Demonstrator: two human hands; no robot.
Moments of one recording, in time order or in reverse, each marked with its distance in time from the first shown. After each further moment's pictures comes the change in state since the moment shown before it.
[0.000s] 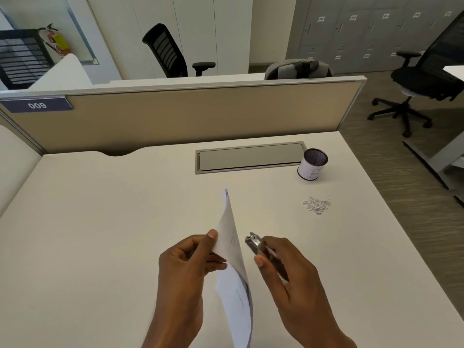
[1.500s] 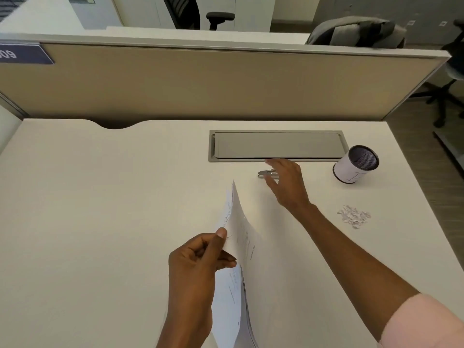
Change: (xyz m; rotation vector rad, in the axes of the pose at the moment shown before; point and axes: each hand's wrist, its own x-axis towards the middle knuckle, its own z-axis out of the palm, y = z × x) left_hand 0.117 -0.020 -0.004 0.043 0.102 -0.145; right_hand 0.279 0.205 0.109 -0.439 -0.072 -0.024
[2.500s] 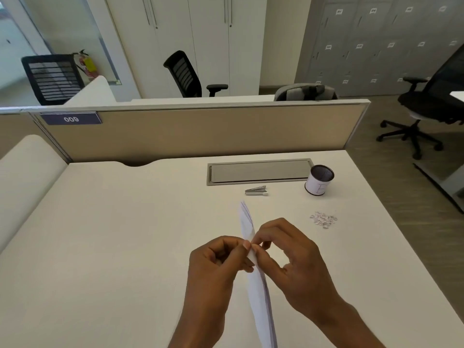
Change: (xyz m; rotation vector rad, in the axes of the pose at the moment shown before) left_hand -0.148 0.002 -0.002 0.051 -0.277 0.337; right_hand -0.253 -0.164 -0.190 0.315 0.164 -0.372
